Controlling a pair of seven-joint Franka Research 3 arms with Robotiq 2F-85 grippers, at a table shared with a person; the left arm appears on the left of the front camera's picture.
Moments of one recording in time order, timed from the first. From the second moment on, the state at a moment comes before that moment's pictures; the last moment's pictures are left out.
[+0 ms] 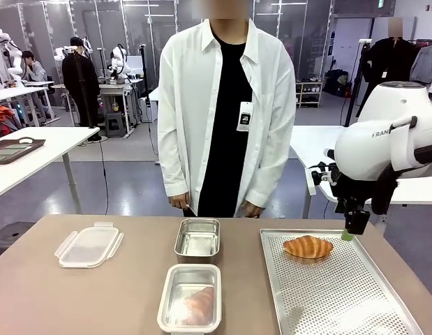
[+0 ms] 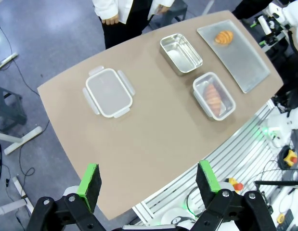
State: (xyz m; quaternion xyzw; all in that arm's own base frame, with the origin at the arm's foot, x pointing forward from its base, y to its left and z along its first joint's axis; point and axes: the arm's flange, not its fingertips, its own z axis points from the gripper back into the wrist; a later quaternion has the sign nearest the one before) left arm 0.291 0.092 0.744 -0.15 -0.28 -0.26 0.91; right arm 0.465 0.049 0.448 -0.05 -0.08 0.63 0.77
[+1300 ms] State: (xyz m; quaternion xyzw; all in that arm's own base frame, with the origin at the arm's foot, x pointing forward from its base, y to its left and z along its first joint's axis) left arm 0.291 0.092 0.744 -0.15 -0.28 -0.26 0.91; right arm 0.546 0.091 0.375 -0.05 -0.06 0.67 0.74
